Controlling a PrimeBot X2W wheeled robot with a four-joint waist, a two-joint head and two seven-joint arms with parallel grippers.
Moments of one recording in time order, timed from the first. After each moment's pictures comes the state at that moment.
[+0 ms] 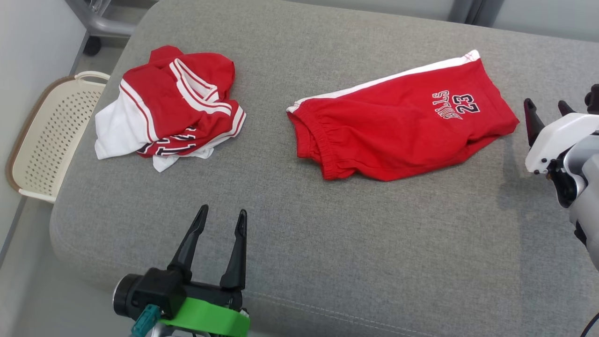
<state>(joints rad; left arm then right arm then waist) -0.02 0.10 -0.33 0.03 -0.29 -0.02 -0.26 -0.96 -0.41 0.65 1.26 0.87 0.13 -0.23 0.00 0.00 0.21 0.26</state>
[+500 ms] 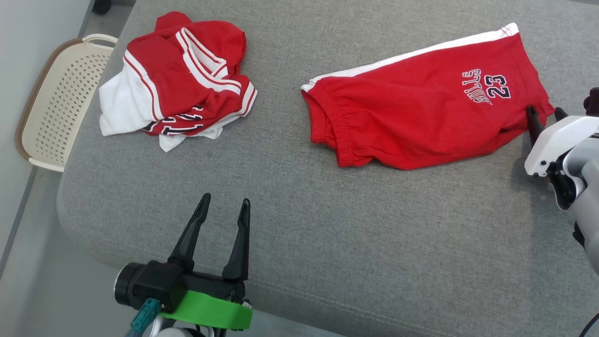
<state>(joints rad) -0.03 0.06 -0.29 0.01 -0.25 -0.06 -0.26 -0.96 -0.40 0.61 1.29 0.85 0.13 -0.19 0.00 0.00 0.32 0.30</state>
